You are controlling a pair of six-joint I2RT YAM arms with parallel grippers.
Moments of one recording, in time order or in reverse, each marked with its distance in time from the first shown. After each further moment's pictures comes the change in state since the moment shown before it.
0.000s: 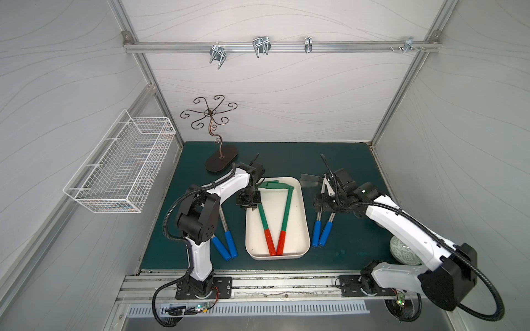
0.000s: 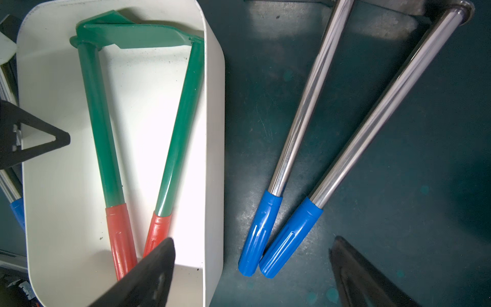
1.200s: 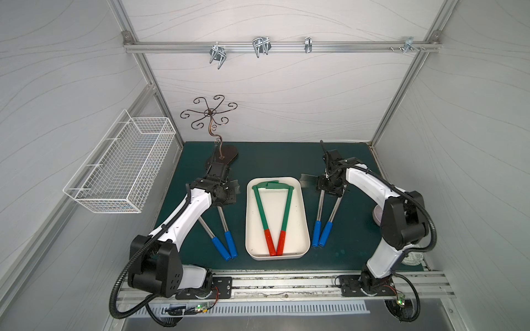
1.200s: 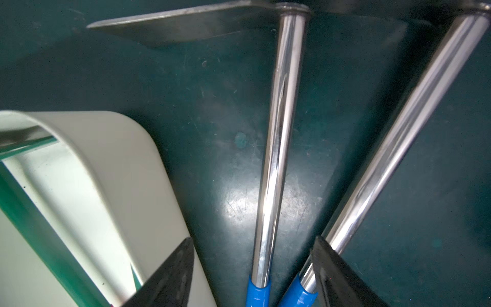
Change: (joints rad) left arm 0.258 -0.535 -0.387 0.330 -0.035 0.208; right arm -0.230 0.529 0.312 -0.014 -0.085 0.017
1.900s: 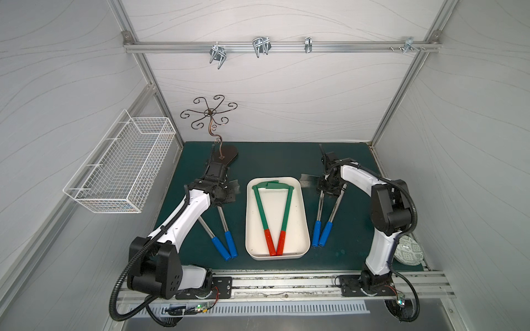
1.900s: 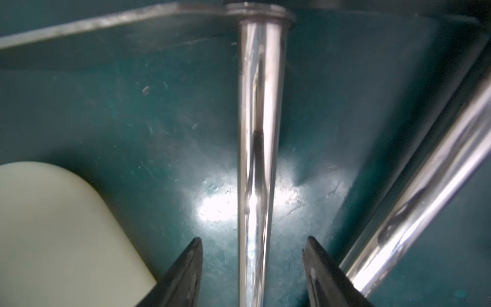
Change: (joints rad) left arm 0.014 -0.012 -0.016 0.028 0.010 -0.008; right arm -0.042 0.153 0.019 0.056 0.005 0.001
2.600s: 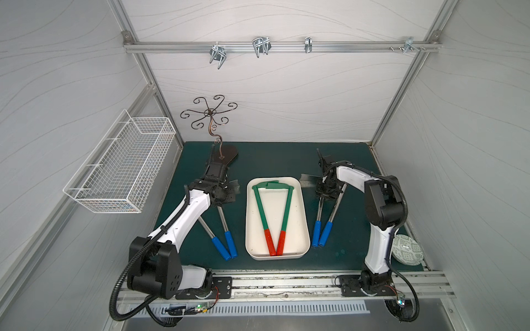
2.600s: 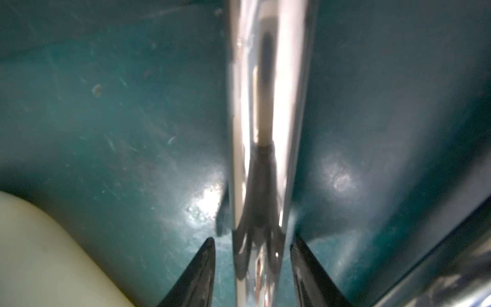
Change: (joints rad) left arm 0.000 0.000 -0.003 0.009 0.004 -0.004; right arm 0.000 0.081 0.000 0.026 -0.033 0.005
